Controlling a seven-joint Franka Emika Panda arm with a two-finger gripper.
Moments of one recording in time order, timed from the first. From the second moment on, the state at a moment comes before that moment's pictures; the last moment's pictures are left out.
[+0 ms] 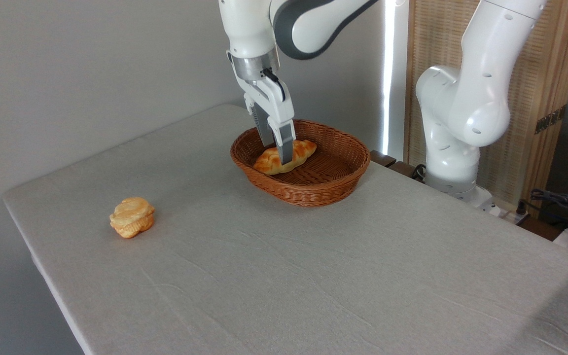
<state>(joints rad) -0.49 -0.44 -0.11 -2.46 -0.21 1.96 0.49</state>
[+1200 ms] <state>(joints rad) -0.55 -0.38 -0.12 -2.50 -0.21 2.05 0.42</state>
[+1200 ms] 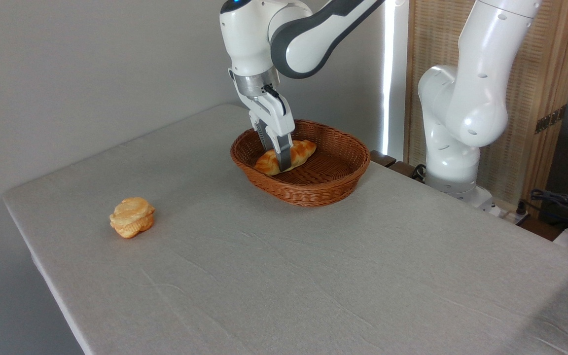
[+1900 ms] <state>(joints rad) -0.54 -0.38 0.00 -2.24 -0.21 1.84 0.42</state>
